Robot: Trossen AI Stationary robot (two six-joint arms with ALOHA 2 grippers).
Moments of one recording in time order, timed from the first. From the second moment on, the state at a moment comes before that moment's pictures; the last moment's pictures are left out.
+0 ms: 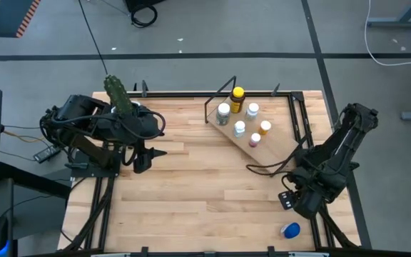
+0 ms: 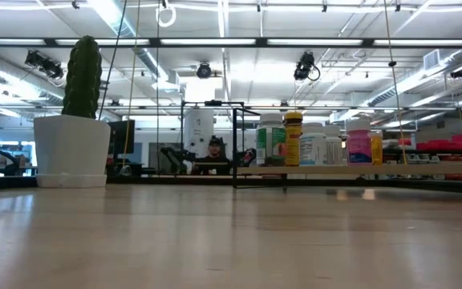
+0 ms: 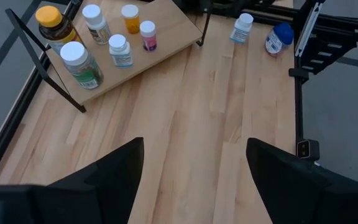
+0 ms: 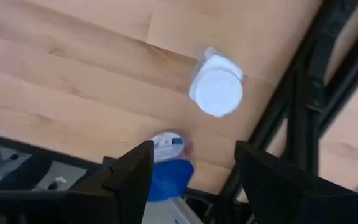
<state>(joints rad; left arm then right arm) -0.30 1.57 2.30 -1.57 -0.30 -0.41 0.92 1.31 1.14 -1.27 -0.06 2.22</state>
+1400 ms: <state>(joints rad) -0.30 1.57 2.30 -1.57 -0.29 -0.52 0.94 1.31 0.86 -1.08 -0.04 2.19</state>
